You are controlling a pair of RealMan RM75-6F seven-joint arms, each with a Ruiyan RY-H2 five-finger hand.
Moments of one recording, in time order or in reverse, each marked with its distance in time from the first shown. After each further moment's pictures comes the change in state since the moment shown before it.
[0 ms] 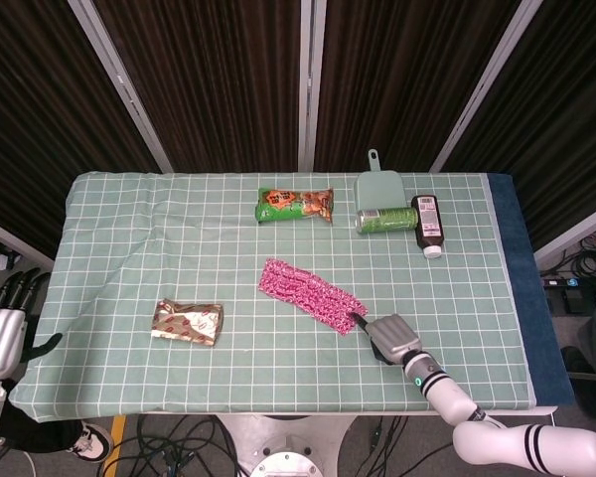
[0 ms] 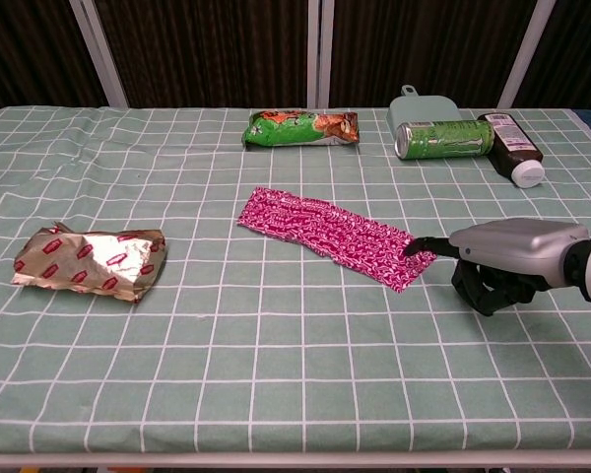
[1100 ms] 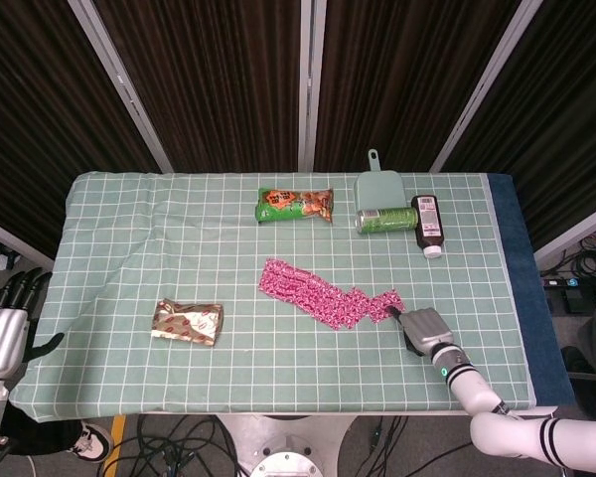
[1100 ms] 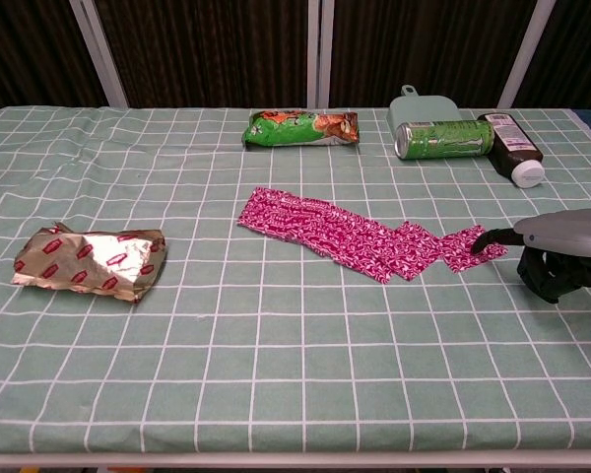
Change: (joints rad) left arm -0.002 -0.003 -0.004 -0.013 -0.004 -0.003 0.021; right arm 0.051 0.090 -0.092 0.024 0.140 0.044 0.052
